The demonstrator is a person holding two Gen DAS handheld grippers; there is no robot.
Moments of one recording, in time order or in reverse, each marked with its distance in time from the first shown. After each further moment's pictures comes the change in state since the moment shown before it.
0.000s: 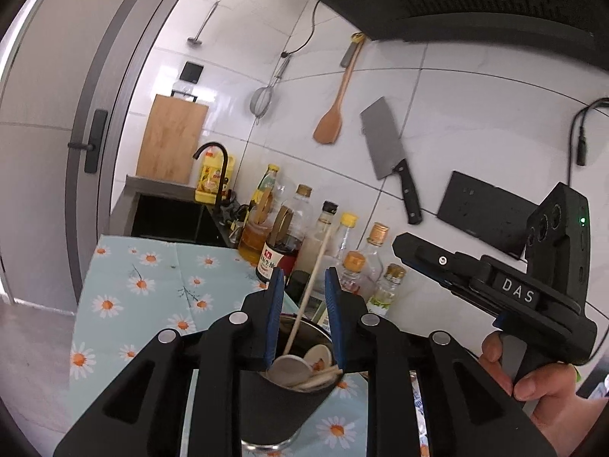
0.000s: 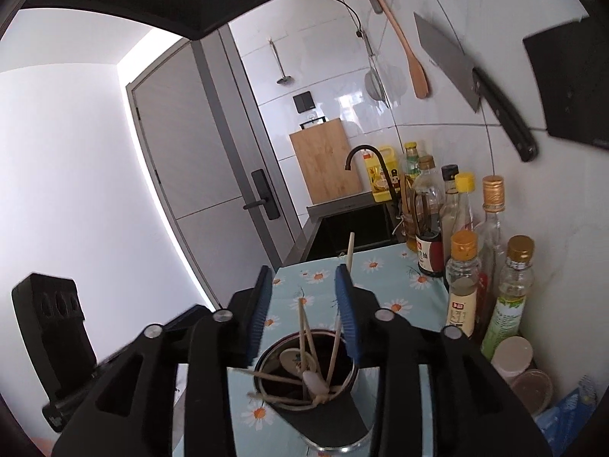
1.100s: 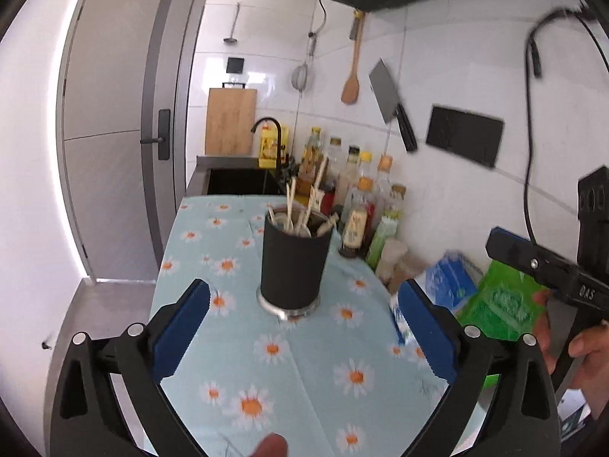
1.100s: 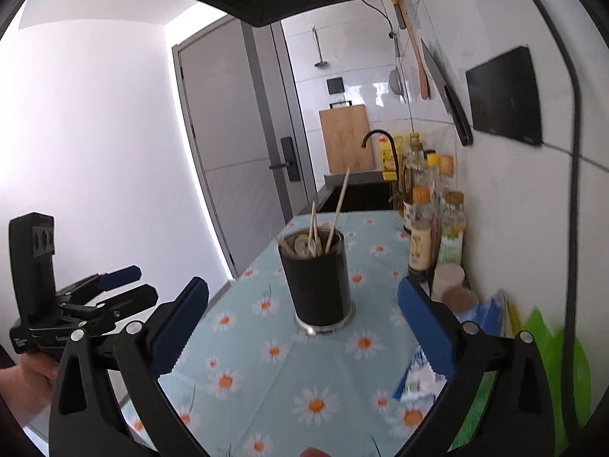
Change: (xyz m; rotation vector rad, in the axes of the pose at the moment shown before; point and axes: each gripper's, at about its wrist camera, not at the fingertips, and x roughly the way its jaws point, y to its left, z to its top) left arm -0.144 -0.120 -0.079 0.086 0.153 0.317; right arm -0.181 -0.001 -0.074 -0.155 0.111 0.056
